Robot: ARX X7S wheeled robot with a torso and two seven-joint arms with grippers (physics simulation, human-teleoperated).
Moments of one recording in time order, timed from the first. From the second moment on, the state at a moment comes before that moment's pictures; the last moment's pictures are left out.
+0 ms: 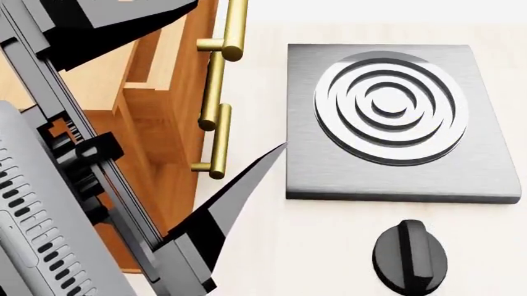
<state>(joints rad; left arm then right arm) -1.29 -0.47 0.55 0.84 -0.85 -1.08 -0.08 -0.56 1.09 0.44 -0.58 0.91 0.10 1.17</state>
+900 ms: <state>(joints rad) -1.26 -0.49 0.58 0.83 -0.83 -1.03 -0.09 -0.49 0.89 0.57 -0.45 1.17 -0.06 0.89</state>
